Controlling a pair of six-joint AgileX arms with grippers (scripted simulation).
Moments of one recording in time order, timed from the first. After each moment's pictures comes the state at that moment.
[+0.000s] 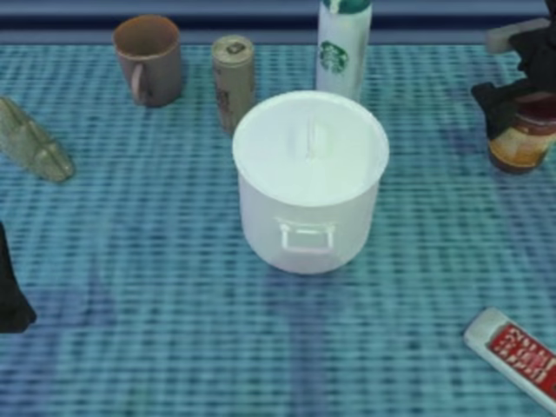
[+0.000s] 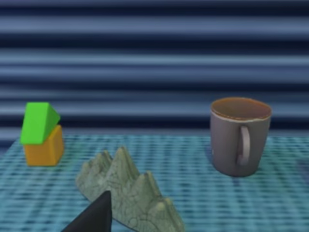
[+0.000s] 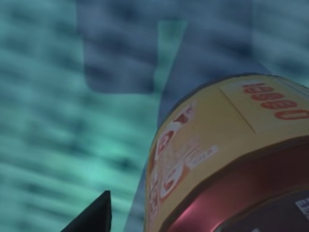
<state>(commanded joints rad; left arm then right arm) 0.00 0.00 0.00 0.00 0.00 0.00 0.02 2.62 2.42 -1.28 -0.02 -0.29</state>
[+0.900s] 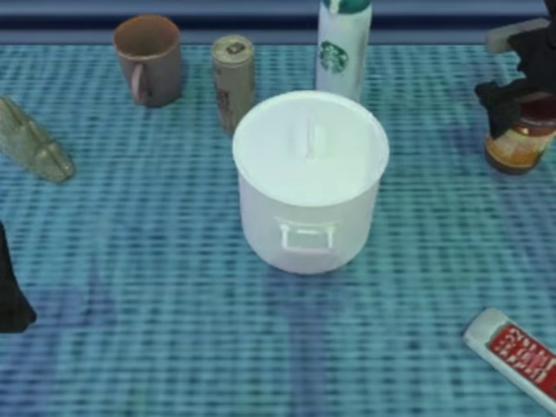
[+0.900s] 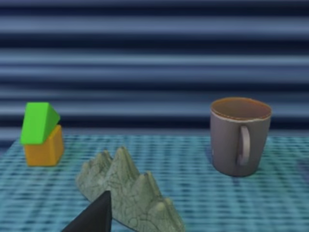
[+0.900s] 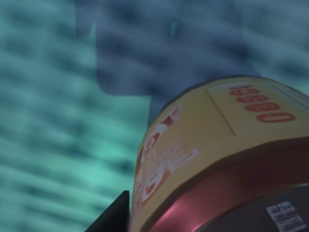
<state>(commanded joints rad) 0.00 0.00 0.00 0.00 0.00 0.00 0.02 2.62 2.41 -1.27 -0.02 -0.29</state>
